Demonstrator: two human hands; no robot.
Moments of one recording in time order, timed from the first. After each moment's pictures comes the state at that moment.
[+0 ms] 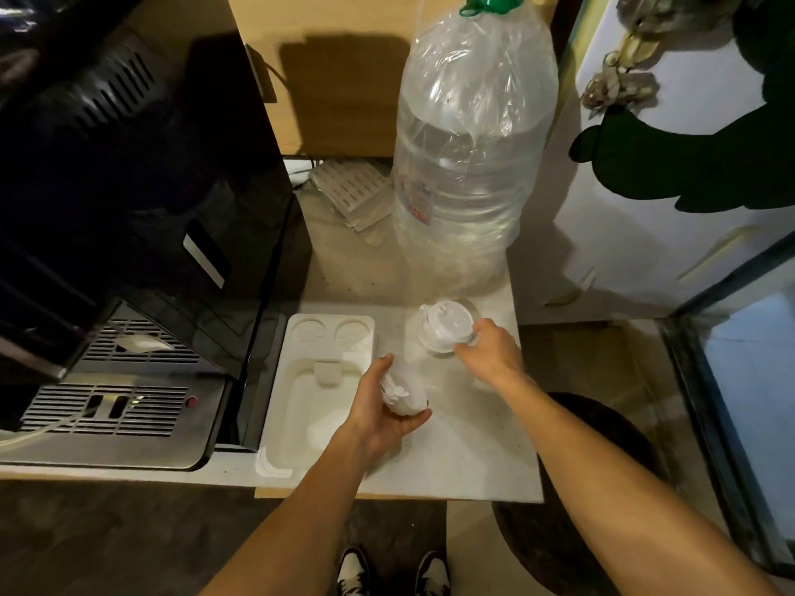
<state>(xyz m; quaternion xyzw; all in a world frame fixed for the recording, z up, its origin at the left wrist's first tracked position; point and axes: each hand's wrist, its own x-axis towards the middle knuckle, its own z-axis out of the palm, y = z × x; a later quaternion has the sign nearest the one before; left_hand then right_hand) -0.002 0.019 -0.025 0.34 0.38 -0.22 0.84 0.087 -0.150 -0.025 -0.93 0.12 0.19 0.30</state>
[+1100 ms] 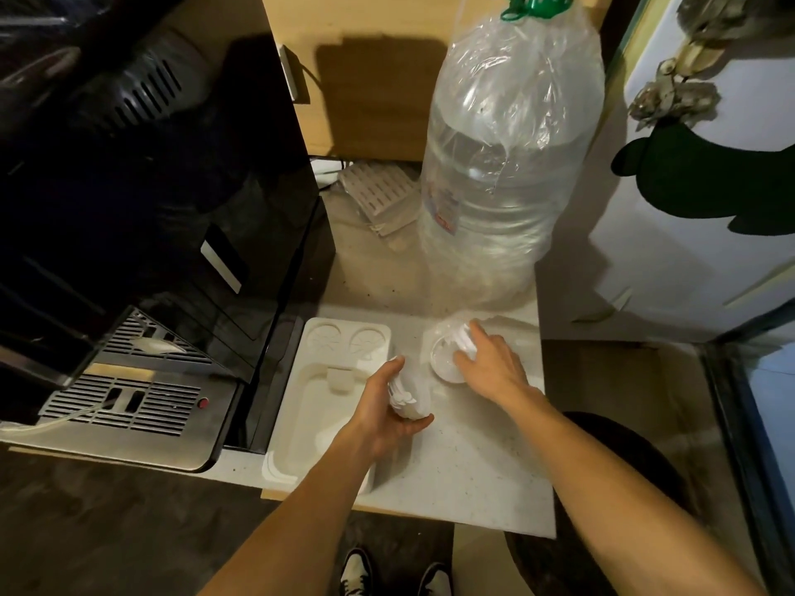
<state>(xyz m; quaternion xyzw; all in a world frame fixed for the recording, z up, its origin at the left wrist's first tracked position) 0.015 0.028 -0.027 0.37 0.37 -0.21 0.83 0.106 -0.140 -0.044 -0.95 0.00 0.22 0.24</state>
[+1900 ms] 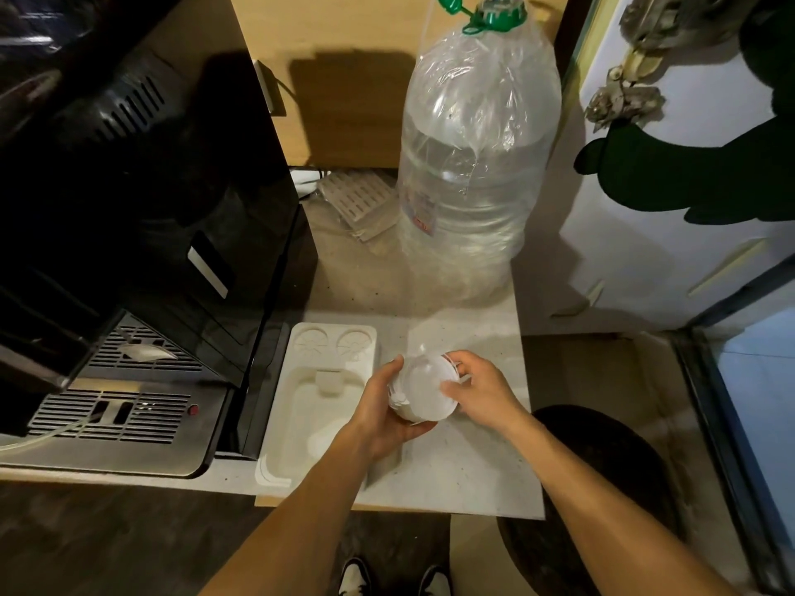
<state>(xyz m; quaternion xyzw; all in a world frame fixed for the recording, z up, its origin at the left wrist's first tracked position) 0.009 0.017 -0.020 0.35 0.33 -0.27 0.83 0.050 -0.153 -0.026 -0.84 -0.01 0.22 0.49</state>
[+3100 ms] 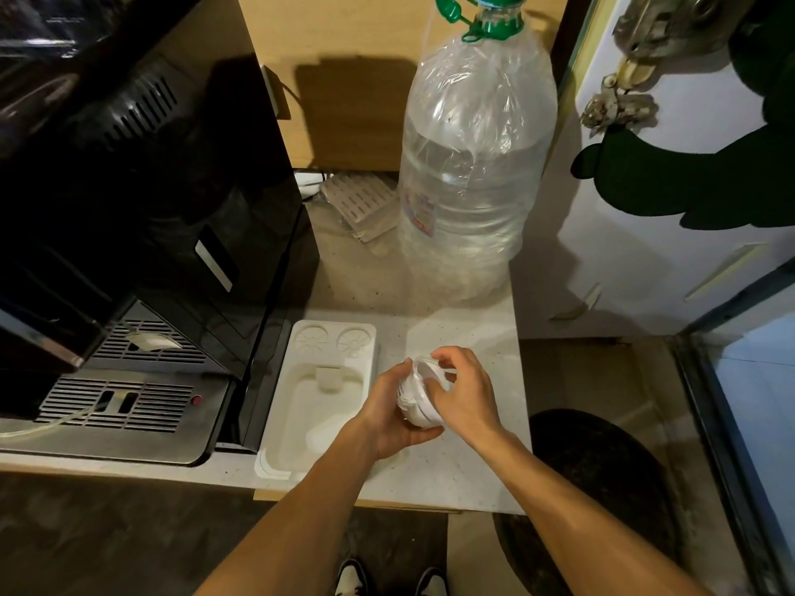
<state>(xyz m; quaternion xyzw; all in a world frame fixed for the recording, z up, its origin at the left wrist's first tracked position) 0.005 0.006 -0.013 0.41 0.35 -0.30 0.79 0.023 -0.126 -0.024 -0.88 -0.01 0.06 0.47</state>
